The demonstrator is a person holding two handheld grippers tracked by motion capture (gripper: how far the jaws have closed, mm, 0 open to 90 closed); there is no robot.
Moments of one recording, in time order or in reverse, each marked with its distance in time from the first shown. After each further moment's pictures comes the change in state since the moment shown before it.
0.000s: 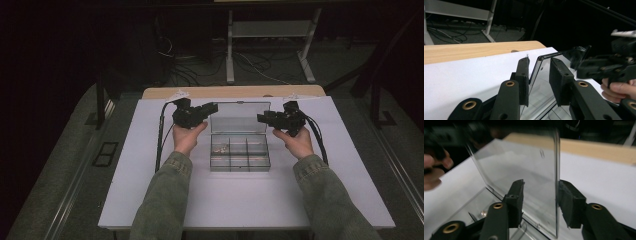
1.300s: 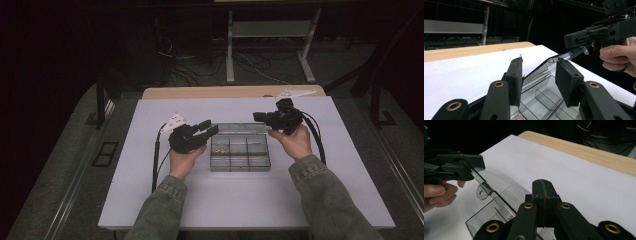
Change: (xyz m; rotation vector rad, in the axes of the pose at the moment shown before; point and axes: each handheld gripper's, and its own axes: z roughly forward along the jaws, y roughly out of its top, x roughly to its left) left arm -0.032 -0.050 -0.039 -0.077 -0.044 0.137; right arm 0.048 0.022 -0.016 0.074 0.036 -0.100
